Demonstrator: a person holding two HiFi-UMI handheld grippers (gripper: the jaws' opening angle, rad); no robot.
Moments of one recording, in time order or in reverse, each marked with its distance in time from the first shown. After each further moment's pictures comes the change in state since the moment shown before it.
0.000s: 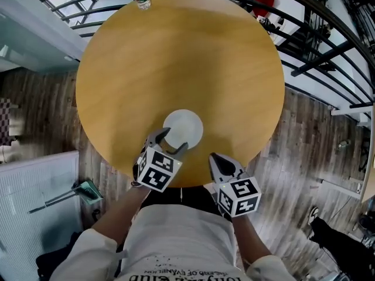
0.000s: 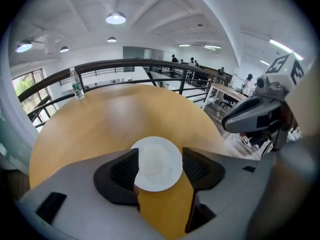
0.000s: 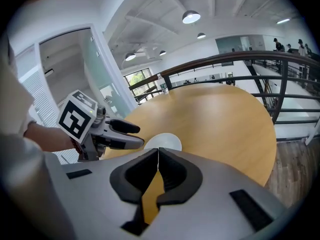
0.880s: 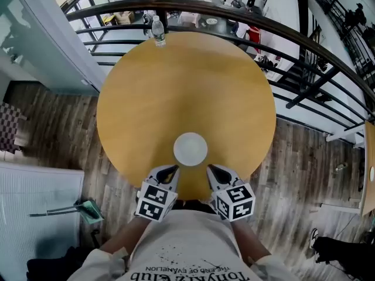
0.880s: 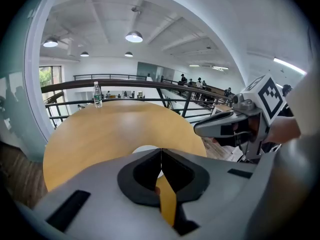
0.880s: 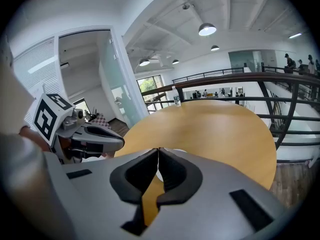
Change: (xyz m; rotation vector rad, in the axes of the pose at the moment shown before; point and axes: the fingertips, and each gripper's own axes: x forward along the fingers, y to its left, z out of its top) left arm -0.127 -0.030 -0.010 -0.129 -0.219 0.058; right arm -0.032 0.069 0.034 -0.151 -0.097 0.044
